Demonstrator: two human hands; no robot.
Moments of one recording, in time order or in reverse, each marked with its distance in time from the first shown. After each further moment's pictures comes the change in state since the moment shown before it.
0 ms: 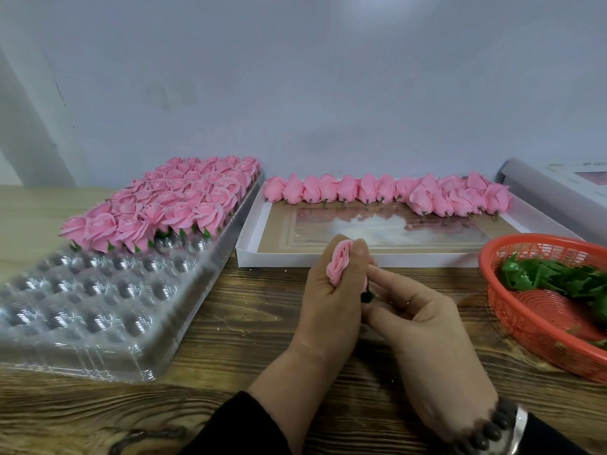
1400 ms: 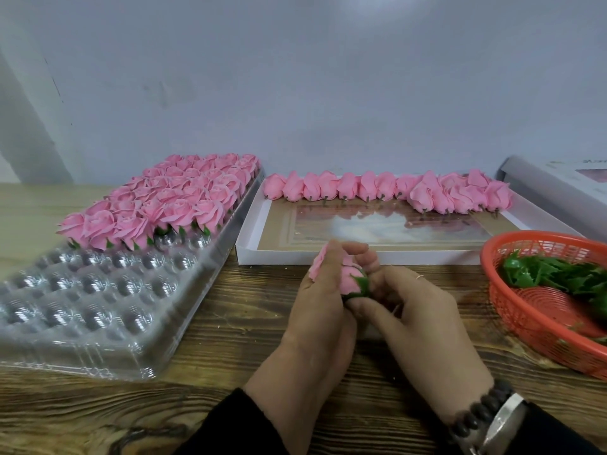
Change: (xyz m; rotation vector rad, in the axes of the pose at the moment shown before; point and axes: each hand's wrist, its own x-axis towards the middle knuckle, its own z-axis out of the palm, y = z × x) left_hand 0.000 0.001 -0.001 -0.566 0.059 -0.419; right_hand 0.010 0.004 -0.016 -0.897 -0.007 -0.336
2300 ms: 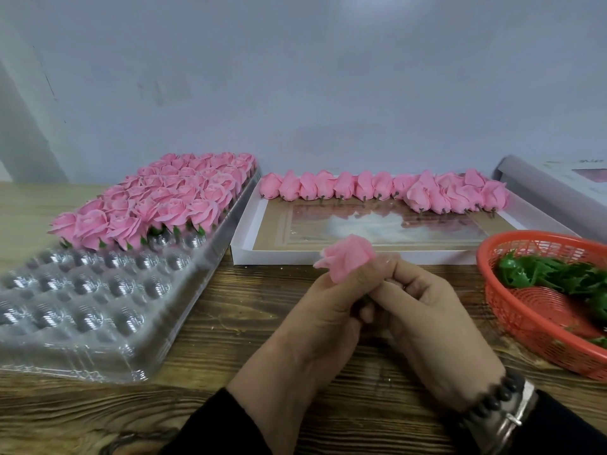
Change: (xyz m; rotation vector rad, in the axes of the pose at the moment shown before) left_hand -0.002 0.006 -0.004 0.240 -0.250 -0.149; right_hand 0.006 -0.002 -0.002 1.016 -0.160 0.336
